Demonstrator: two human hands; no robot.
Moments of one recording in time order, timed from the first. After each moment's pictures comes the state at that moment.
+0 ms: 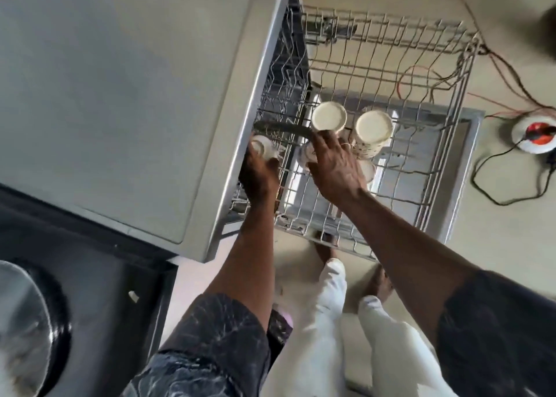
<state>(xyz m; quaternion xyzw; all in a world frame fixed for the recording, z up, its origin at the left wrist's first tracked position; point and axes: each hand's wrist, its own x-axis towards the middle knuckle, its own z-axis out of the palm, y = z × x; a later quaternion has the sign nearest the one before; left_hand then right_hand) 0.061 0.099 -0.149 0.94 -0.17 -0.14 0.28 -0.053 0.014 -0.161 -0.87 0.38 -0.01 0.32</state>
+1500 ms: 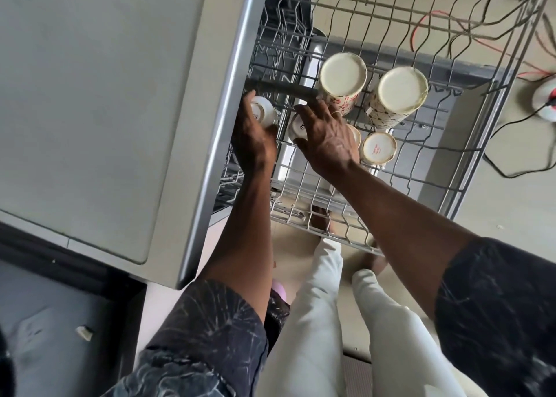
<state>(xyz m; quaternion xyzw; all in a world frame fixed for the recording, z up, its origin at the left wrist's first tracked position) 0.093 0.084 -0.220 0.94 -0.18 -0.16 0.25 -0.012 0.016 -0.247 -0.90 0.35 0.02 0.26</state>
